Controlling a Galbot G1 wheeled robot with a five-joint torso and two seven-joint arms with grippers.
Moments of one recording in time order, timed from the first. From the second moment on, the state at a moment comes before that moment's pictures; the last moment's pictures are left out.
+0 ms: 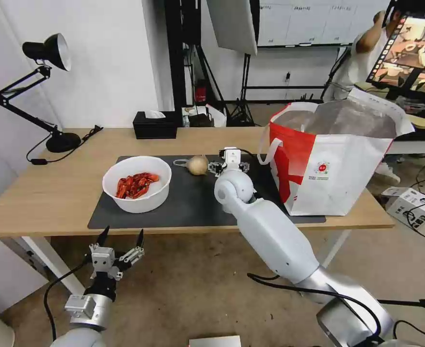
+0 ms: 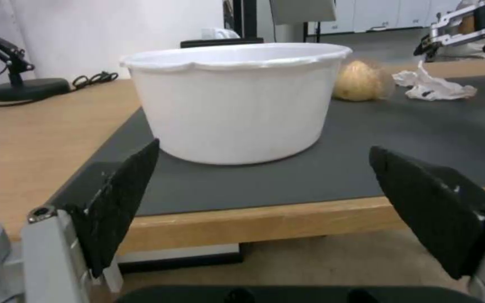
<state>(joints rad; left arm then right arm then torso) 1.68 -1.22 -0.56 -2.07 -0.24 -0.16 -0.08 -0.40 1.46 -0.15 1.36 0.79 -0.61 0.83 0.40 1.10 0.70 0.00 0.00</state>
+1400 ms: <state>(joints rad) 1.69 -1.22 -0.56 -2.08 -0.26 -0.18 -0.06 -0.34 1.54 -0.09 1.13 0.77 -0.65 0.73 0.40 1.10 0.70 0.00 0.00</state>
